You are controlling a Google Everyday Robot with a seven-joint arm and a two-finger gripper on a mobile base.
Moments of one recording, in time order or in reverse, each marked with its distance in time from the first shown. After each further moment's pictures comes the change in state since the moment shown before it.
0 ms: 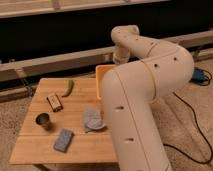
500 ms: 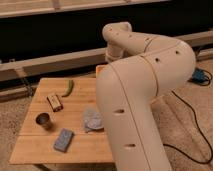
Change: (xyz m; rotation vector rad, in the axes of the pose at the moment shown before) arm -0.026 0.033 -0.020 0.006 -0.016 -0.064
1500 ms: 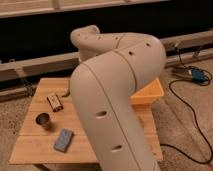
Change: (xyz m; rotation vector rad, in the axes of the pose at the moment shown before) arm -0.095 0.096 0.001 -0.036 0.005 -0.269
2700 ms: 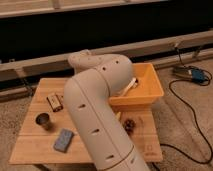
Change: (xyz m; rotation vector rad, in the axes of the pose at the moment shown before) arm -0.060 0.010 0.153 -0.071 -0.018 -0.079
